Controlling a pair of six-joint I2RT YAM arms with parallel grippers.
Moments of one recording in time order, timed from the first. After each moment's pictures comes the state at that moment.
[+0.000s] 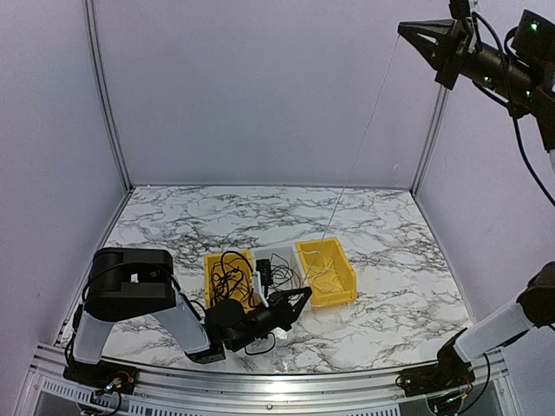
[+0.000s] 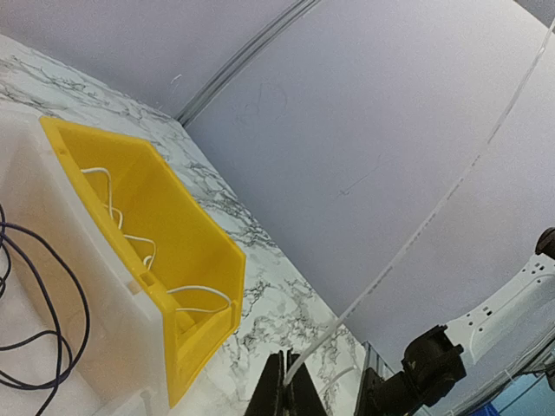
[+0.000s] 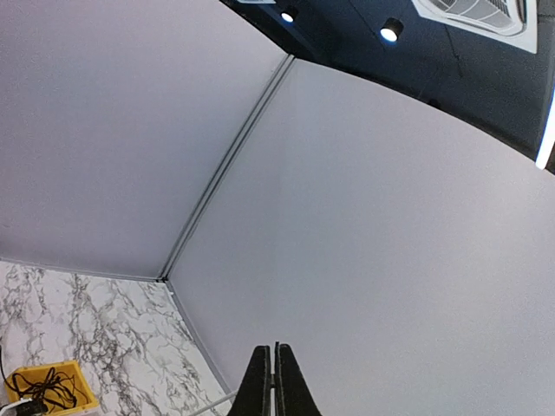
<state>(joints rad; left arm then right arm) -1.29 2.20 0.80 1.50 -0.31 -0.79 0.50 1.39 2.23 -0.67 -0.48 -0.48</state>
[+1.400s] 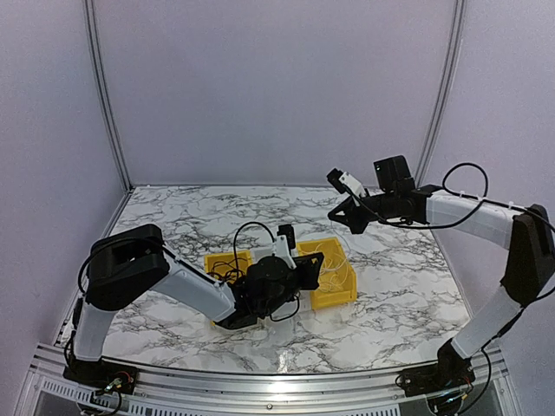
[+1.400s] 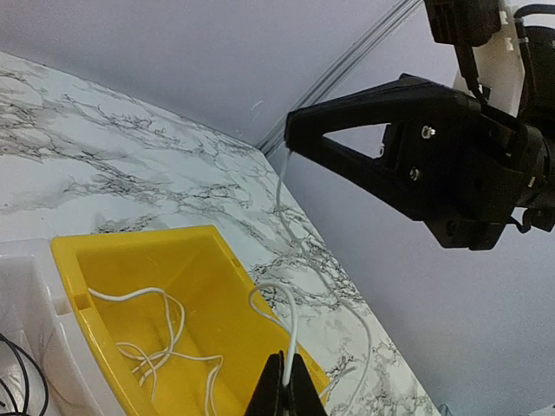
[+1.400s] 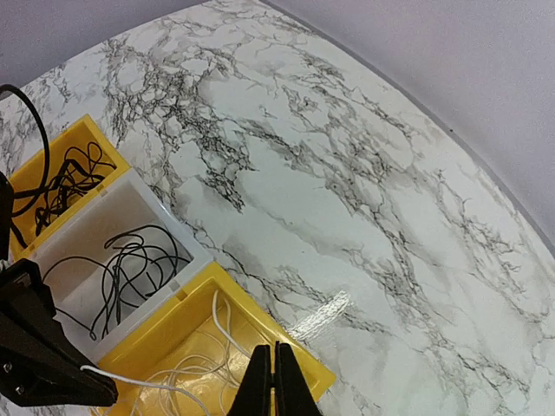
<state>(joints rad) -1.19 2.18 1.16 0.97 -0.43 -0.77 0.43 1.53 1.15 -0.27 -0.45 -0.34</state>
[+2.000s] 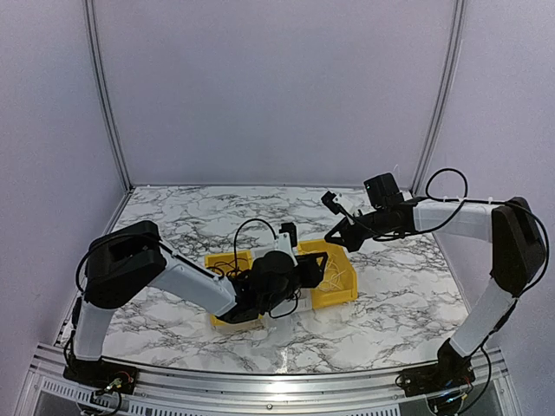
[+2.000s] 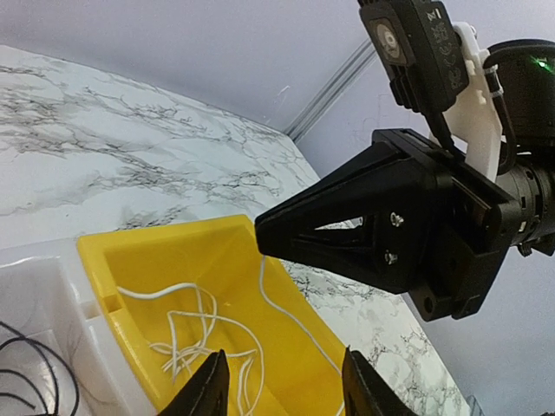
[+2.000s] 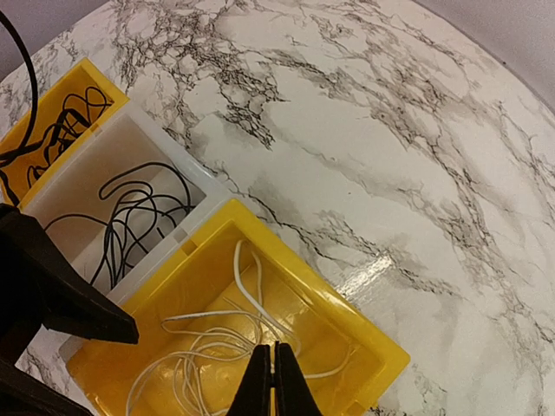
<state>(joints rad) -1.17 2.19 1.22 0.81 -0.43 -0.76 0.43 1.65 1.08 -0.25 -0.51 -0.31</state>
